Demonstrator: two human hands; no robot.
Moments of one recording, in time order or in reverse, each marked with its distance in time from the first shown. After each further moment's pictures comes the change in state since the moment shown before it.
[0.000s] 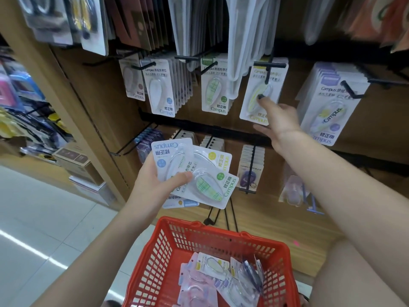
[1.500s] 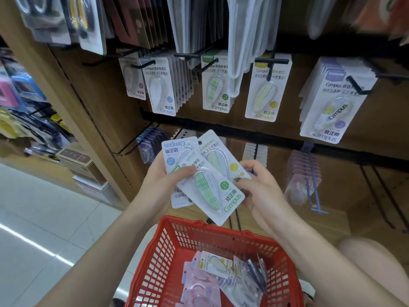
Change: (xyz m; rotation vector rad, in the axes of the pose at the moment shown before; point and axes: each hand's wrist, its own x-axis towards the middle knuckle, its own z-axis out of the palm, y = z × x) left_hand 0.014 -0.005 0.010 -0.224 -0.018 -0.142; right_hand -0.121 0.094 -0.024 0.076 -0.457 0.140
